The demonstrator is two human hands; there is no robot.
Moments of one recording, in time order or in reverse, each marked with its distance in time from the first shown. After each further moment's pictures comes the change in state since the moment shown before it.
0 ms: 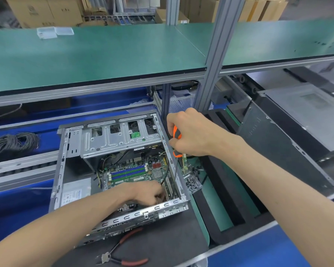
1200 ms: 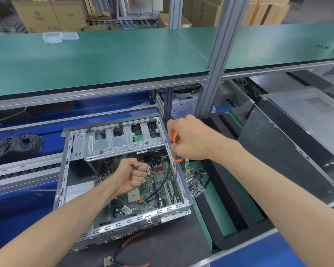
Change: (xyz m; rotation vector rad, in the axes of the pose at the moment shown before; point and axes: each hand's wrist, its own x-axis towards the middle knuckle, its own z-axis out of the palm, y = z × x) left_hand -0.040 -0.038 -0.030 -1.861 0.329 -0.063; right_hand 0.009 0.000 0.008 0.006 -0.047 -0.010
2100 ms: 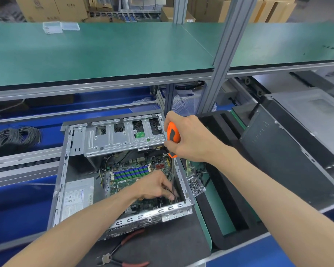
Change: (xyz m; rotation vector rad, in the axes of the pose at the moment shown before) left_hand 0.015 -0.037 0.047 1.178 -0.200 0.309; right_hand 0.009 0.007 0.028 0.192 0.195 -0.100
